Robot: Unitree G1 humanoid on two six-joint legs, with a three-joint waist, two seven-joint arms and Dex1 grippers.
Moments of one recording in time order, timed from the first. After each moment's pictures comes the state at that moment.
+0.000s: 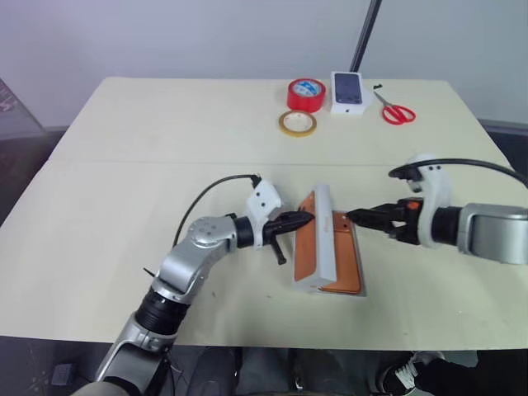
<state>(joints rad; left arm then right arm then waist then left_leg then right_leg) -0.46 0.23 -0.33 -0.17 -0.31 0.50 -0.74 -0.37 -1.21 -0.10 -0.32 1.68 1.13 -0.20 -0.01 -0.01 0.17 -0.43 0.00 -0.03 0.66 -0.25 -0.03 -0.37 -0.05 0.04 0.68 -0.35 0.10</state>
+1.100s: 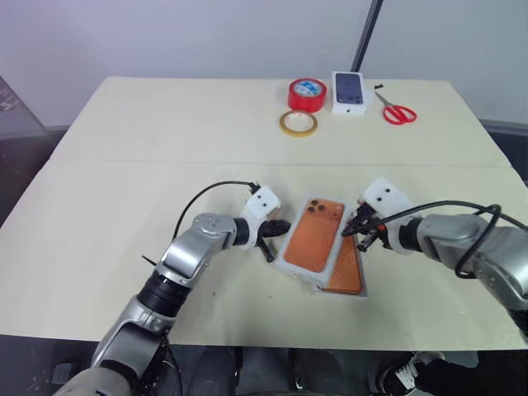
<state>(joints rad) -0.56 0.29 -0.37 -0.02 -0.23 0.67 -0.75 -0.41 -1.00 0.15 -0.51 0.69 1.15 0.31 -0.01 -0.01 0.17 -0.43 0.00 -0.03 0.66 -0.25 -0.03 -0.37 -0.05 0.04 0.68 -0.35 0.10</state>
